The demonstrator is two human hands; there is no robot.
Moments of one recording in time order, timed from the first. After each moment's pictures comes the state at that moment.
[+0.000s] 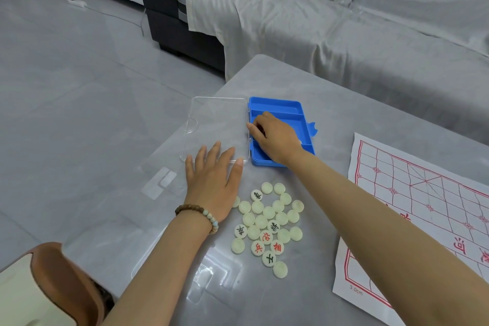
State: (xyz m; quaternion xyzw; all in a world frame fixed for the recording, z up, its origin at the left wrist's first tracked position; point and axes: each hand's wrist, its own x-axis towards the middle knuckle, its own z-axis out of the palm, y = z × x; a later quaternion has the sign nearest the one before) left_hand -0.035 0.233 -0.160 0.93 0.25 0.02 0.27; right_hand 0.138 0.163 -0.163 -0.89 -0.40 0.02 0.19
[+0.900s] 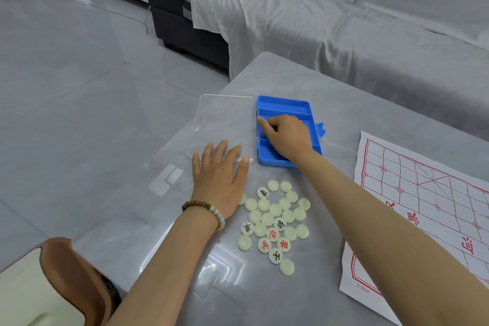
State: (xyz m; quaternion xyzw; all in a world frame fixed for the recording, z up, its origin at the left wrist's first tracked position) left_hand -0.036 0.234 -0.160 0.93 0.25 0.02 0.29; right_hand 0.139 0.160 -0.162 -0.92 -0.33 -0.01 0.22
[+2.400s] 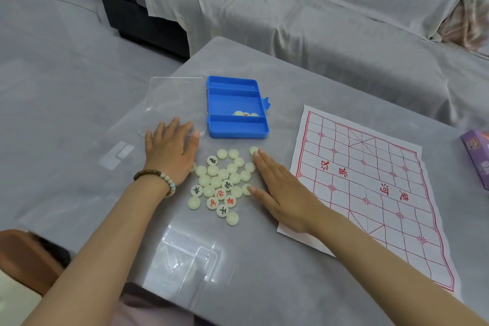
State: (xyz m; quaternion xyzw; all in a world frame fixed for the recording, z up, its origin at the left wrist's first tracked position) left_hand -0.038 0.228 -0.164 0.94 0.24 0.03 0.22; right_hand 0.016 -0.008 -0.155 -0.89 -0.41 0.17 0.11
